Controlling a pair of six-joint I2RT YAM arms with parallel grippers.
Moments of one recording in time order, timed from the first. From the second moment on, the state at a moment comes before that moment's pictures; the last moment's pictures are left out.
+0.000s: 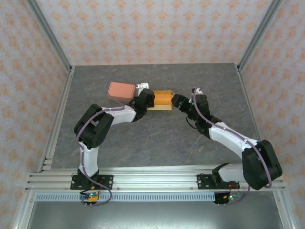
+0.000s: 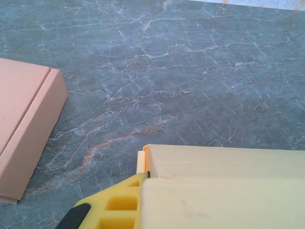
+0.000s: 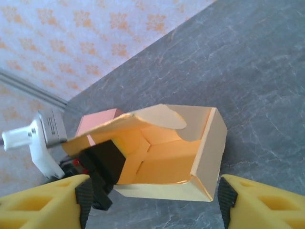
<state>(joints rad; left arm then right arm) -0.56 1.97 1.16 0.19 -0.43 -0.46 0.44 1.29 0.71 0.18 -0.02 0.83</state>
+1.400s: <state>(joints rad) -0.54 1.49 0.91 0.14 -0.21 -0.41 0.40 2.04 1.50 -0.50 0.04 0.21</state>
